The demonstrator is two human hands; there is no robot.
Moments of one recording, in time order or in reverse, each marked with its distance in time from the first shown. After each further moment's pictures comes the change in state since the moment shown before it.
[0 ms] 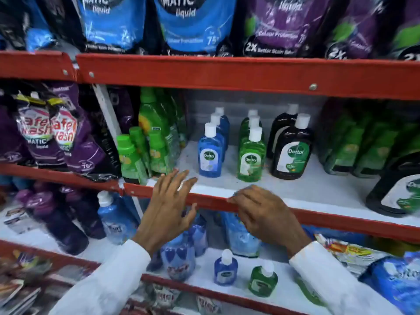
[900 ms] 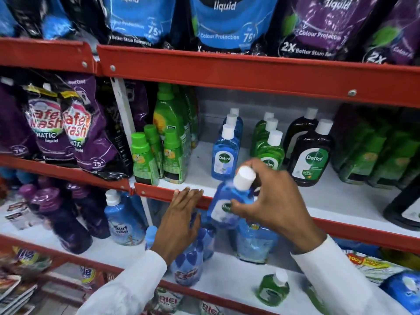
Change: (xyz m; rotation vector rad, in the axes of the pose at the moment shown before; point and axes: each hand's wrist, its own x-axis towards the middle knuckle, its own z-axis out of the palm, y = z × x) left_hand -0.020 -0.033 0.054 -0.292 -0.089 -0.161; right_hand 0.068 -0.045 -0.033 0.173 -0.038 0.524
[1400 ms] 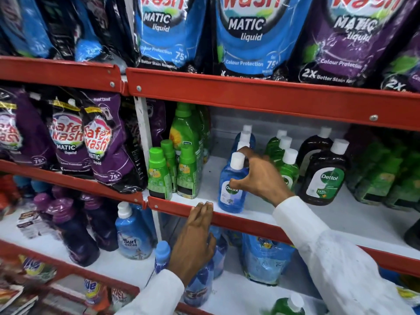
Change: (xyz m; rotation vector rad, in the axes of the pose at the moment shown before) left_hand -0.001 0.014 -0.005 -0.023 -0.004 -0.080; right_hand 0.107 0.012 0.045 -0.035 -0.090 0.064
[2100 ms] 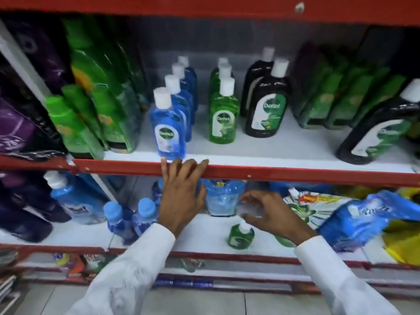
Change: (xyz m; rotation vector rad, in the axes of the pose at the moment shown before) left_hand 0.010 0.070 0.066 0.184 0.028 0.199; right_hand -0.205 0.171 0.034 0.195 -0.237 0.142
